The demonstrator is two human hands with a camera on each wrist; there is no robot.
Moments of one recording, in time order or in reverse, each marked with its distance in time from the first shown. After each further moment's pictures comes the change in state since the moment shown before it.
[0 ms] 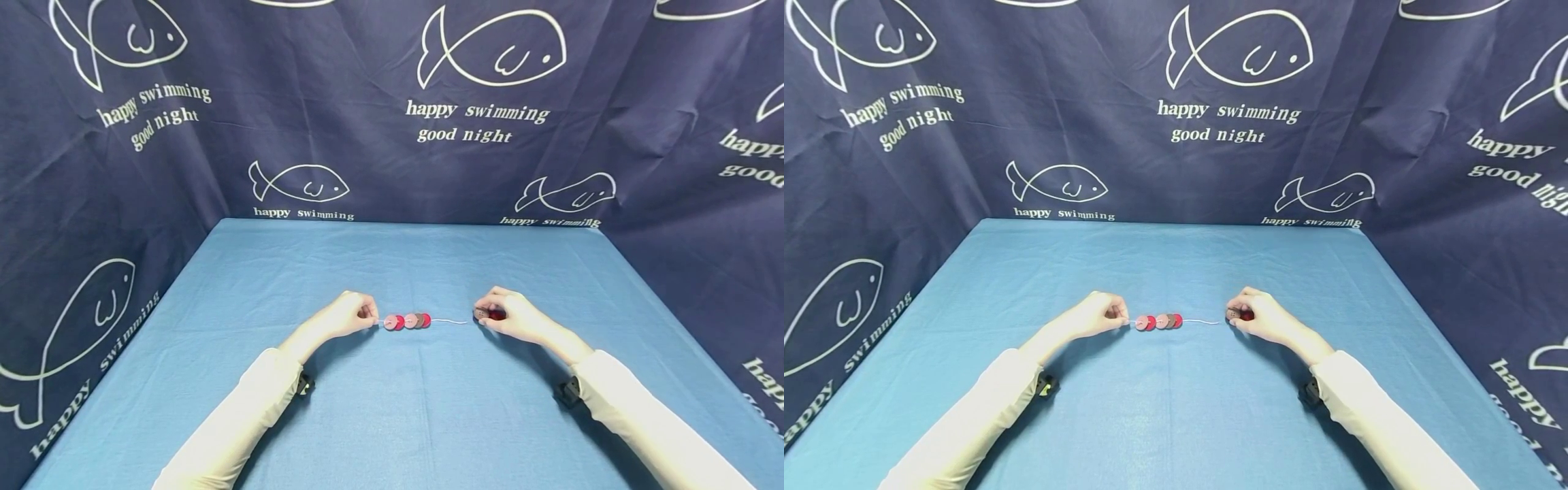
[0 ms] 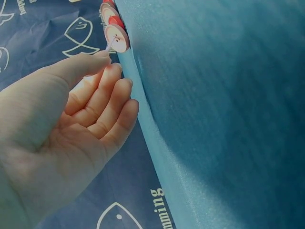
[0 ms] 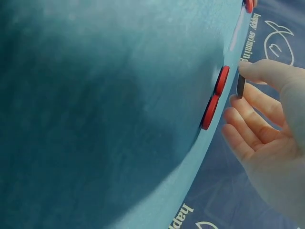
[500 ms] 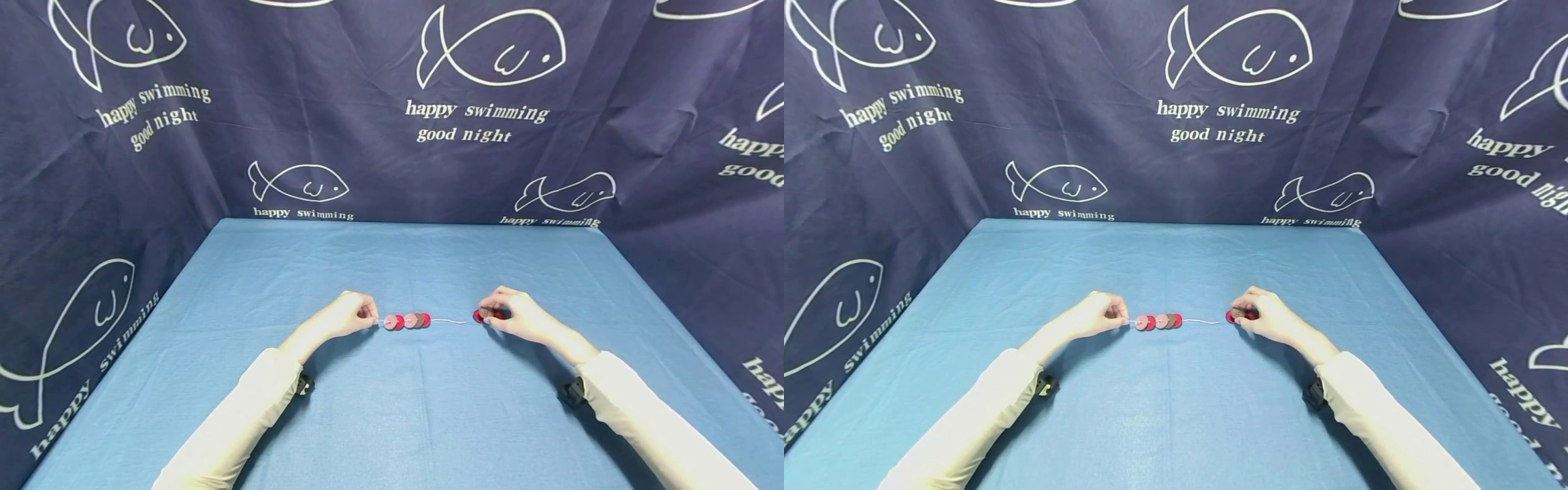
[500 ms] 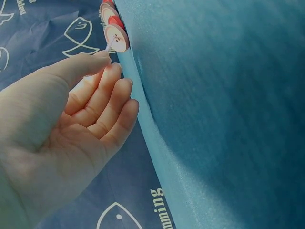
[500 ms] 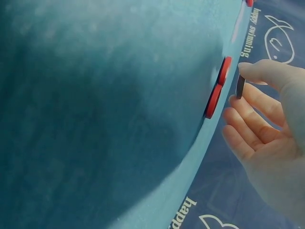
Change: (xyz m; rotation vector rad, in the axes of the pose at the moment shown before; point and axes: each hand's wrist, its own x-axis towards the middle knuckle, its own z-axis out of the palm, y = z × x) left_hand 0.000 -0.001 0.000 0.014 0.012 0.025; right_hand -0.005 0.006 -0.003 0.015 0.012 0.019
